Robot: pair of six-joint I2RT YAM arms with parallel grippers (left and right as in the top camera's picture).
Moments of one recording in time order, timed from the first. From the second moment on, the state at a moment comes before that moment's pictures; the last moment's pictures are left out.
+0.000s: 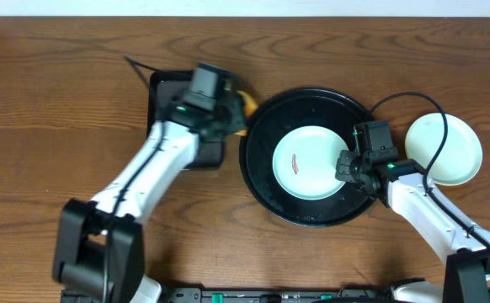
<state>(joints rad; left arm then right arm) -0.41 1.70 1.22 -0.50 0.16 -0.62 0.23 1.47 0.72 -0.38 0.03 0.42</state>
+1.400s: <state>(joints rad) -0.70 2.01 1.27 -0.38 0.23 -1.08 0.23 1.48 0.72 -0.39 0.04 0.42</state>
